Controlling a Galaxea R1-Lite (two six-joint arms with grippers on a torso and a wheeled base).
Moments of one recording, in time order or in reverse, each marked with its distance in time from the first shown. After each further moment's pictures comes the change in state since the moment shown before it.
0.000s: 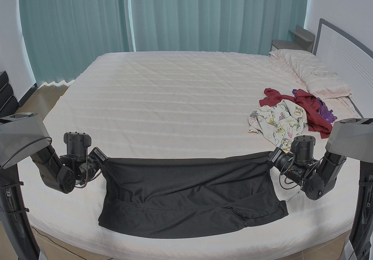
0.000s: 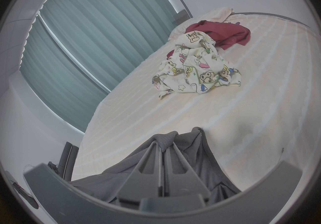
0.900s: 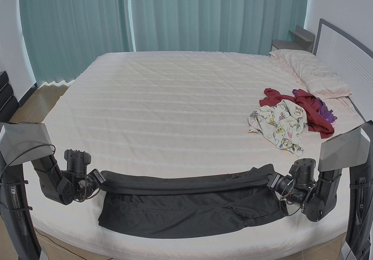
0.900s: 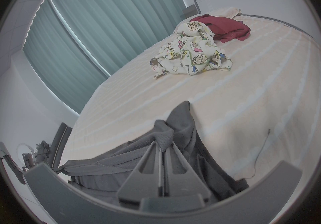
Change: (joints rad) left arm 0.031 0.061 0.116 0.007 0.023 0.128; right arm 0.027 0.095 0.249 -0.269 0.010 -0.110
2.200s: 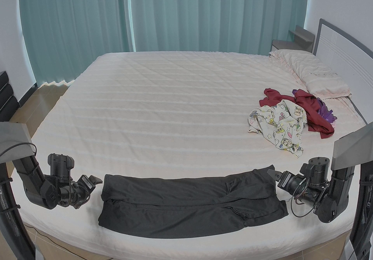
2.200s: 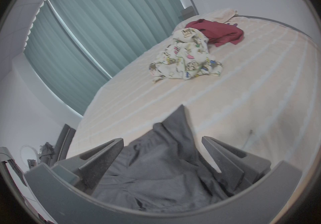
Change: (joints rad) left arm 0.083 -0.125 0.165 0.030 -0.224 -0.087; right arm -0.044 -0.091 0.141 -0.068 0.067 -0.006
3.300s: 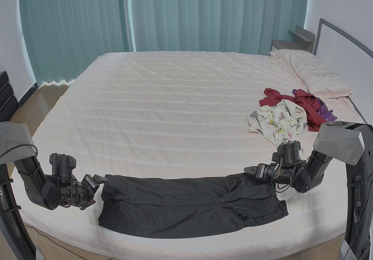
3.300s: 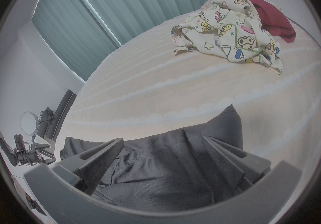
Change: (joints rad) left arm -0.019 -0.008 -0.004 -0.004 -0.127 -0.093; right arm -0.006 0.154 -0.619 0.646 0.195 -0.229
